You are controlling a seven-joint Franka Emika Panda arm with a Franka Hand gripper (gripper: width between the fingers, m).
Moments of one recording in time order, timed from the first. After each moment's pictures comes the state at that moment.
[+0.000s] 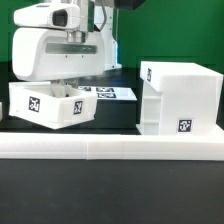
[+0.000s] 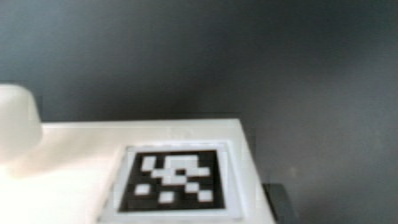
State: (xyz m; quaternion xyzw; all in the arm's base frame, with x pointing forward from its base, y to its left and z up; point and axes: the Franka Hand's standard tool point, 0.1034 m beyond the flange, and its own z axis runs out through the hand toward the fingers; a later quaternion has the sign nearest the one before) arm 0.544 -0.090 0.041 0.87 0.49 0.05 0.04
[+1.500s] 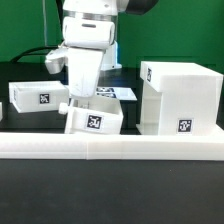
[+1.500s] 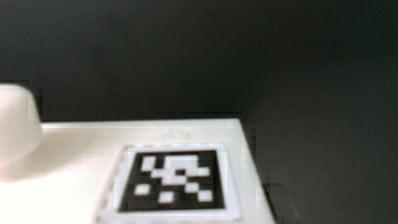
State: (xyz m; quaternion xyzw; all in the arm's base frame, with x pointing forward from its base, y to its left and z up) arm 0.524 -0.061 0.026 0.73 0.68 -0.02 0.01
